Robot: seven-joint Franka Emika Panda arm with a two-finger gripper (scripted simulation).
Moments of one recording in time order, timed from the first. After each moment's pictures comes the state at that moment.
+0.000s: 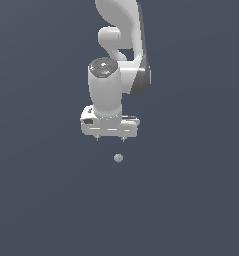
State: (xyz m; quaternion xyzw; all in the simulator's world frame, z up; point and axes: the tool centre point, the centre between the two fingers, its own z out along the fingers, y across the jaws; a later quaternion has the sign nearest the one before) arm 0.014 -0.033 0.174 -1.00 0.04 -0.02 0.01
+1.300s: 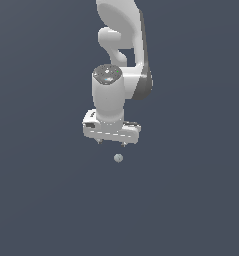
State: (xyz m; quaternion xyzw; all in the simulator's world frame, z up) arm 0.026 -0.029 0.162 -1.00 0.08 -0.03 0.00
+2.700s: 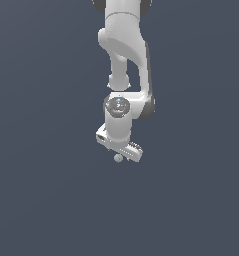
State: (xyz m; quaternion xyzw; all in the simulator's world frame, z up) arm 0.024 -0.002 0.070 -0.97 0.25 0.00 0.00
